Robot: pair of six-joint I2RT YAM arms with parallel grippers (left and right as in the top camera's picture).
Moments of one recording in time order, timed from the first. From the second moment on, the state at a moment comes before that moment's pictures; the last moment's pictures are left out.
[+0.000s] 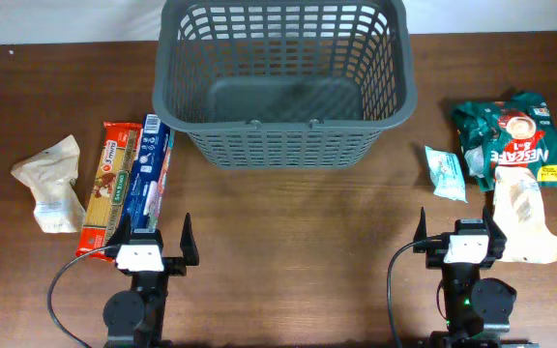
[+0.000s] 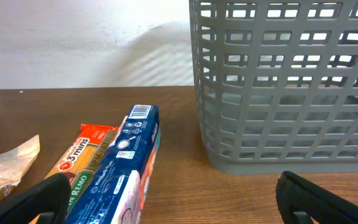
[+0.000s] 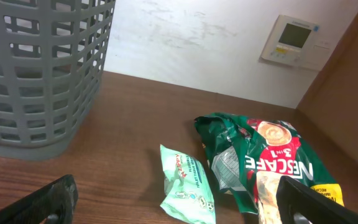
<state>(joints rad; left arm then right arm) -0.03 0.01 0.02 -0.08 -0.01 -0.01 -0.06 0.02 0.03 -0.11 0.05 -0.24</state>
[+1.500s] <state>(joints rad) -0.03 0.01 0.02 -0.08 -0.01 -0.01 -0.20 1.35 1.48 -0.99 0.04 0.09</state>
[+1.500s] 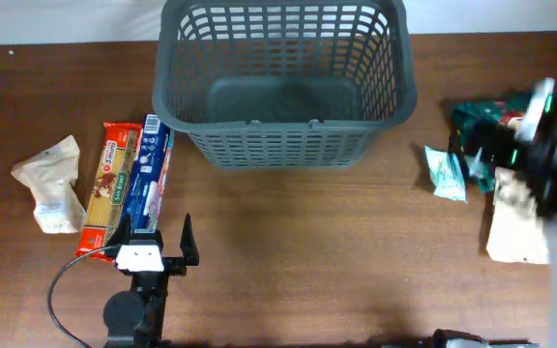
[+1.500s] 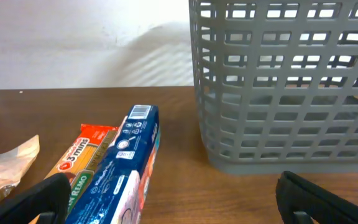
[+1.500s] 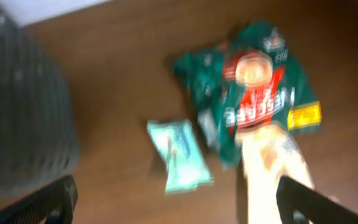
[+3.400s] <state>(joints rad) -0.03 0.01 0.02 -0.08 -0.01 -0.01 -0.22 2.31 2.44 -1.39 0.29 0.06</state>
